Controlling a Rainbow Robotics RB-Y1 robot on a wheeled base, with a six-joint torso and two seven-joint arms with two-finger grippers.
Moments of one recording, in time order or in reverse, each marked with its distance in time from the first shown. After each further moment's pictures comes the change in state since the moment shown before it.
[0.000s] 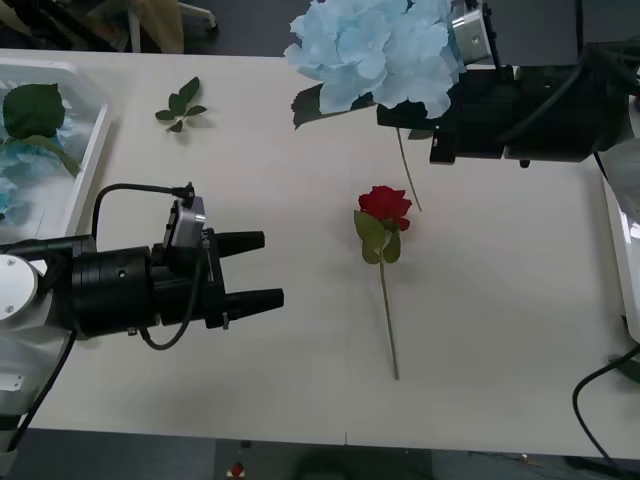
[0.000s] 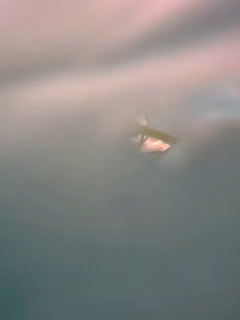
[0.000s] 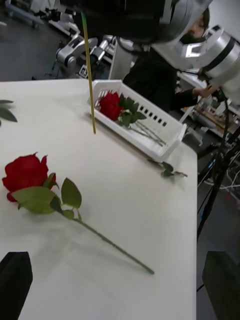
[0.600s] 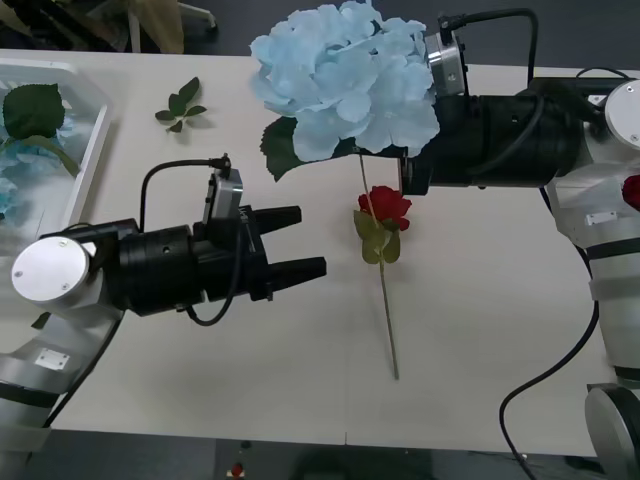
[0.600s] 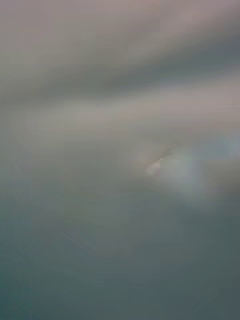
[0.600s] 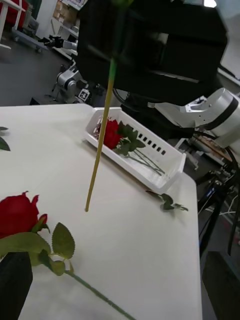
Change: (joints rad) right arm 0.019 0.230 -0.102 0.047 0.005 0.200 0.166; left arm -0.111 0.016 -0.185 0.080 0.093 -0.215 0.000
